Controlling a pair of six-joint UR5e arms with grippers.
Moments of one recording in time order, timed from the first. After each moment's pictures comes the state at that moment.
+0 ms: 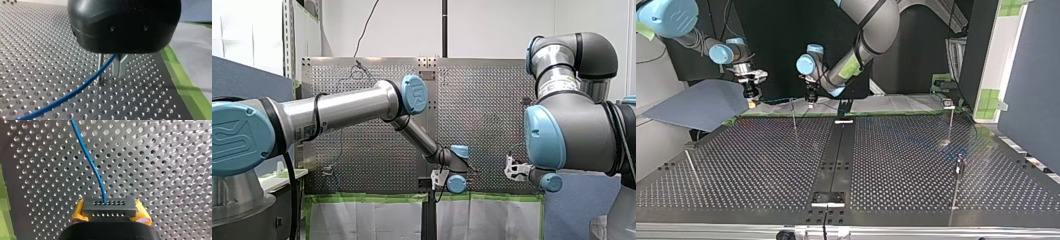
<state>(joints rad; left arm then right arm) -0.78 -2.89 -0.90 -2.59 -2.14 -1.62 1.54 -0.59 1.73 -1.15 1.01 1.64</state>
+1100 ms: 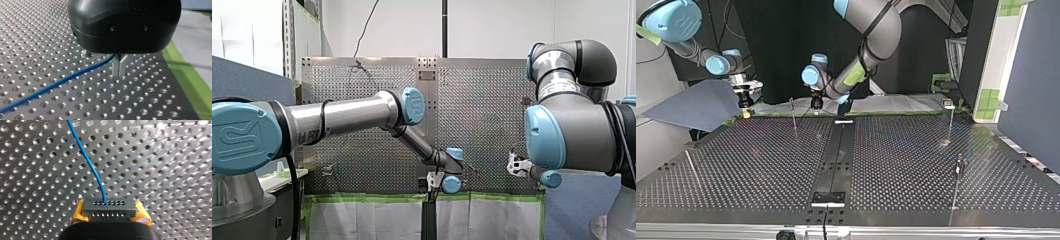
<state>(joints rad) -0.72 -2.97 -0.77 -2.68 -2.11 -1.64 1.53 -0.53 1.56 -1.09 1.01 1.66</state>
